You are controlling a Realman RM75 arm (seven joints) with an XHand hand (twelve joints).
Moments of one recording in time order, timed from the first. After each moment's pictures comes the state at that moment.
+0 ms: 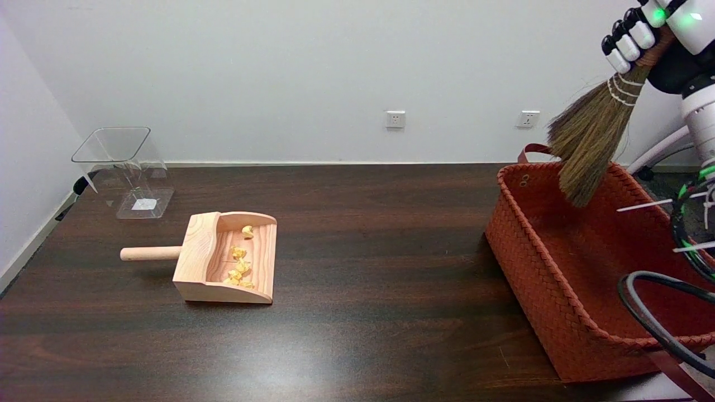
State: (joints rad) arm -0.20 -1.05 -0.86 1.86 2.75 -0.14 -0.48
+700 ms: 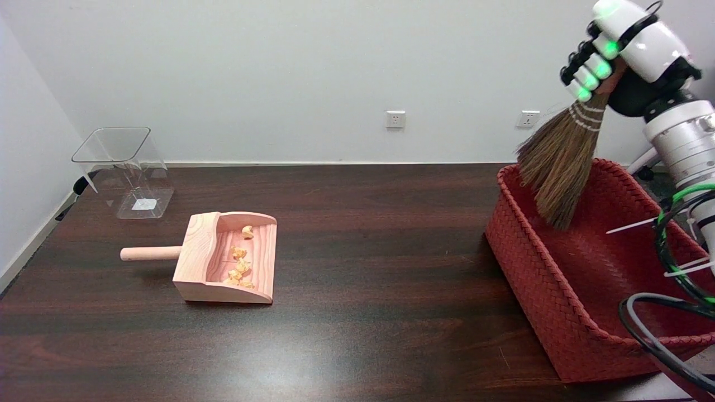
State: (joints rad) arm -0.29 -1.03 -0.91 1.86 2.71 -0.23 -0.39
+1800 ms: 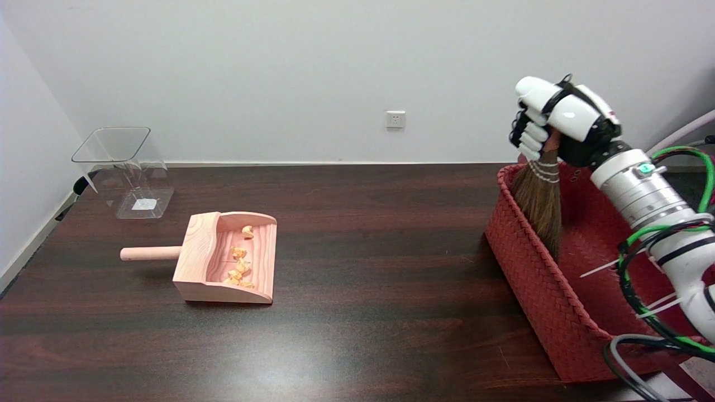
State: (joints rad) arm -0.38 -1.07 -1.04 1.86 2.63 -0.26 -0.53
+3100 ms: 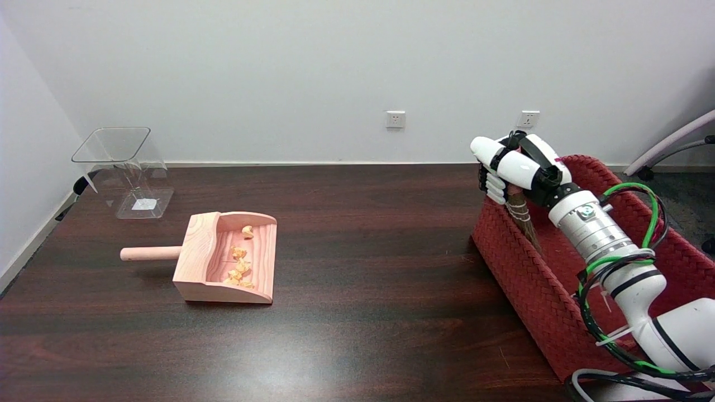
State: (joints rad) arm -0.37 -1.20 -1.19 1.79 2.68 -0.25 -0.92
